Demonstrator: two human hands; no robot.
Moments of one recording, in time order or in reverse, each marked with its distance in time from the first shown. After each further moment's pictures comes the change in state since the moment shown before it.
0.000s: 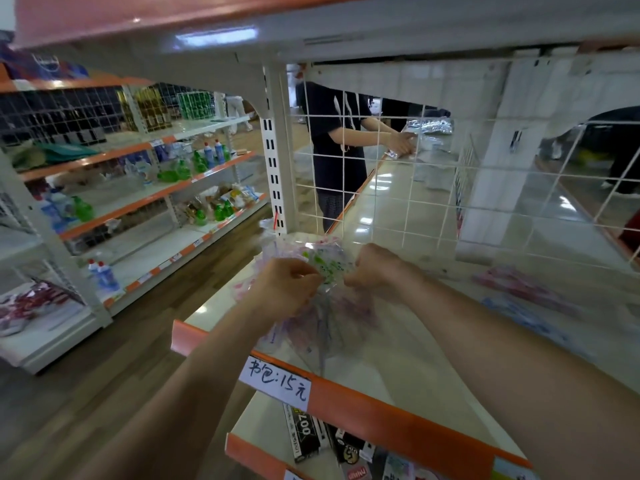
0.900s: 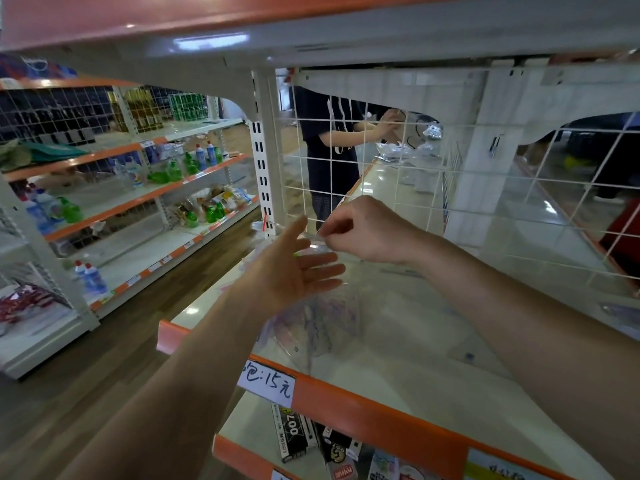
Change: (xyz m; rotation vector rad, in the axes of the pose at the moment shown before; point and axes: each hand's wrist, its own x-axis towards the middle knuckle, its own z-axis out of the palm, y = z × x) left_hand 0.018 0.024 0.010 -0.967 -0.202 -0.303; right_hand -0.057 -0.018 -0.065 0.240 0.208 -0.505
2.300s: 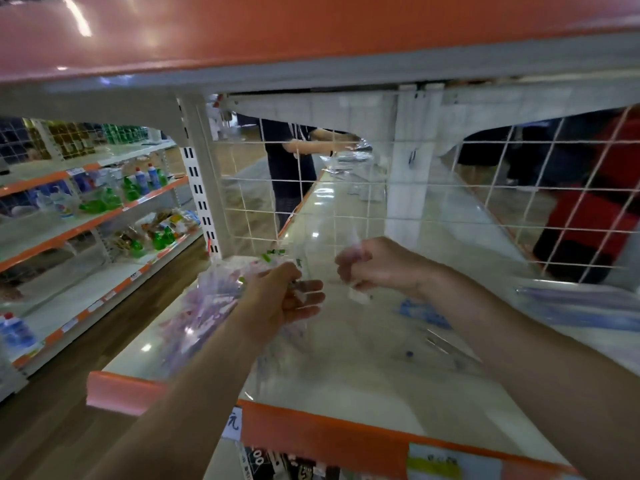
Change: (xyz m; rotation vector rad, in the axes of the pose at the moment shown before) left_hand 0.015 -0.035 0.042 0.250 -0.001 0.078; right_hand -0.059 0.069 -0.030 0.432 -0.031 0.450
